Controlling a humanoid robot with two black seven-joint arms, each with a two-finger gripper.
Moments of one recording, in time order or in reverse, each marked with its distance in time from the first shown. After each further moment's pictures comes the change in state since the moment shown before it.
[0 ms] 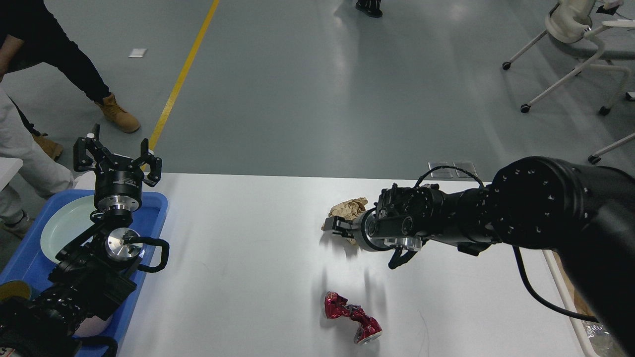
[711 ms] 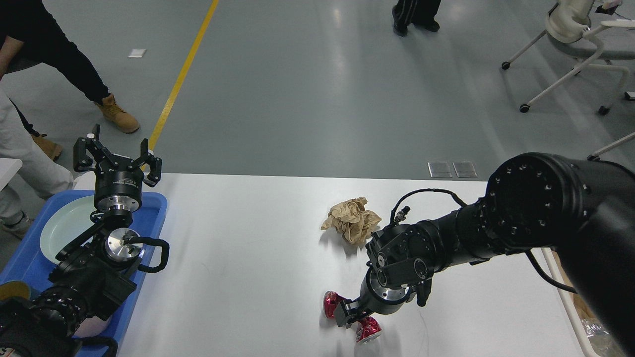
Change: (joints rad) left arm 0.001 0.000 0.000 0.000 0.000 0.000 0.000; right arm 0.013 0.023 -0.003 0.166 -0.431 0.231 0.000
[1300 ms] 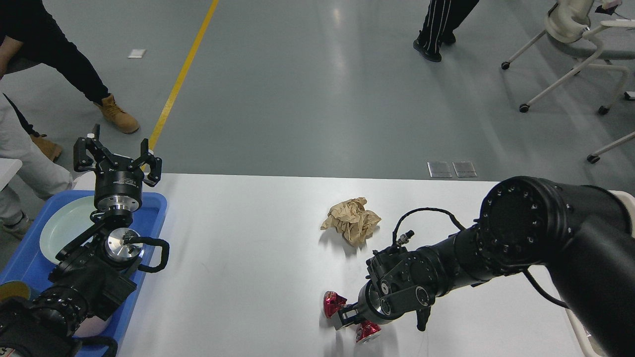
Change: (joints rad) left arm -0.001 0.000 0.000 0.000 0.000 0.000 0.000; right arm -0.102 0.005 -0.015 -0.005 -0.072 -0.217 0.000
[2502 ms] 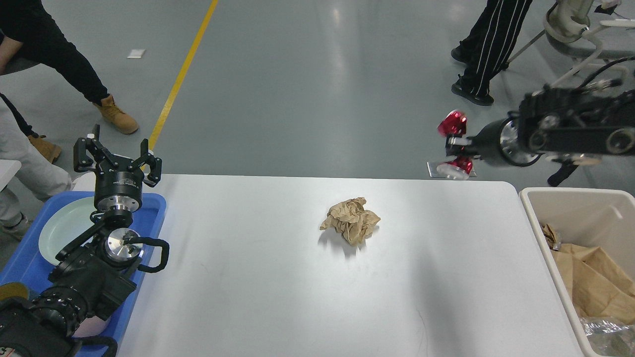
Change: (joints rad) left arm 0.000 0.000 0.000 0.000 0.000 0.000 0.000; right arm 0.483 -0.757 0.113 0.145 0.008 0.028 0.010
